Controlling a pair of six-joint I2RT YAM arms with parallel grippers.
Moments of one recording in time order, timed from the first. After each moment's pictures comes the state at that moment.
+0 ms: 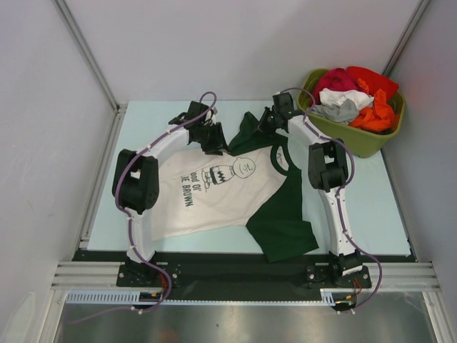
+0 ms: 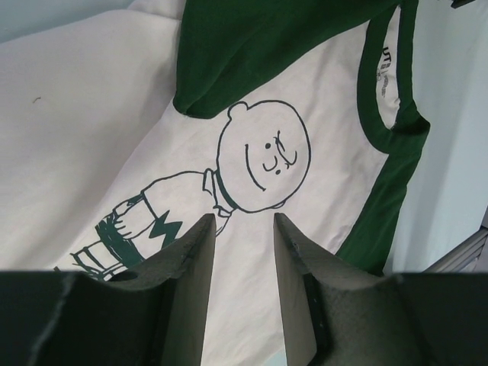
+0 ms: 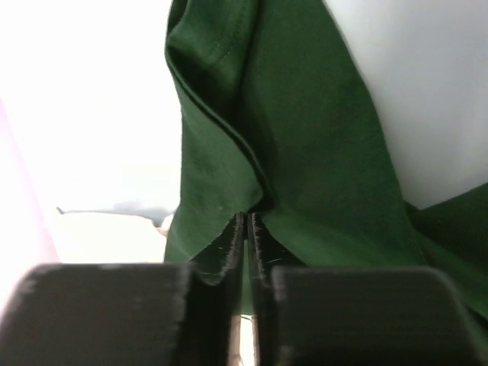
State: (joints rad) left arm -0.36 2.03 1.62 -0.55 0.37 -0.50; right arm 0.29 2.52 2.16 -0.43 -0.36 0.70
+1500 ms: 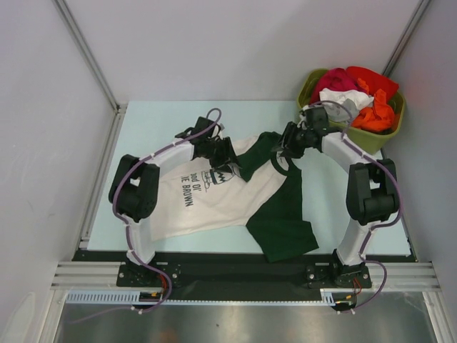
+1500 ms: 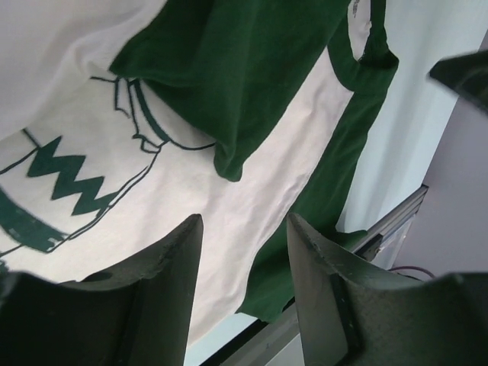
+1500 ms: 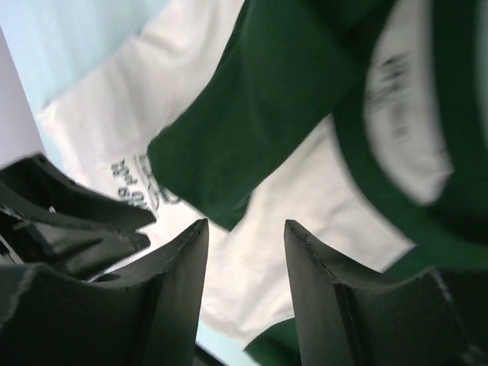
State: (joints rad) left arm -0.43 1.92 1.38 -0.43 0.49 -0.69; right arm 0.23 1.84 1.35 -0.40 -0.43 0.62
